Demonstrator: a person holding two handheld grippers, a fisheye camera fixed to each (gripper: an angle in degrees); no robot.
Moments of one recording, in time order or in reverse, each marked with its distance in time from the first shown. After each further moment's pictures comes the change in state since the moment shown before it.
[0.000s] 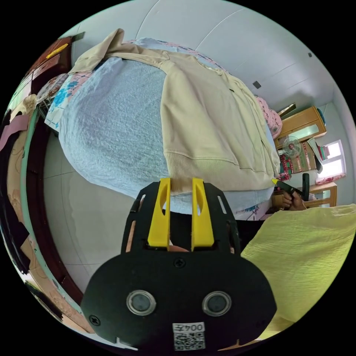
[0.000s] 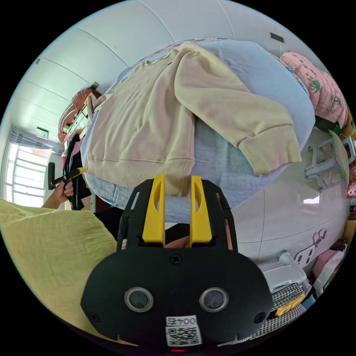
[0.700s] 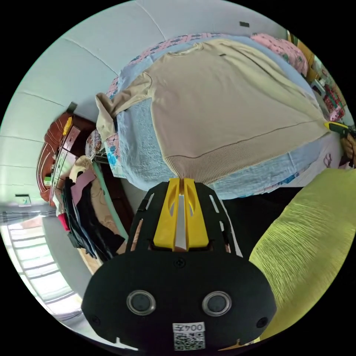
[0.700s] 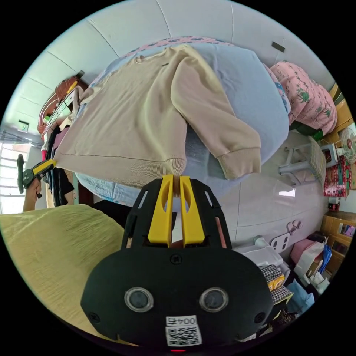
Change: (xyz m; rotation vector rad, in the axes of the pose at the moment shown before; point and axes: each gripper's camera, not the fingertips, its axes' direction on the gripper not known) left arm 0.158 0.016 0.041 -0.166 -0.655 0.339; right arm -0.105 -0.119 -0.133 -0.091 0.193 -0.023
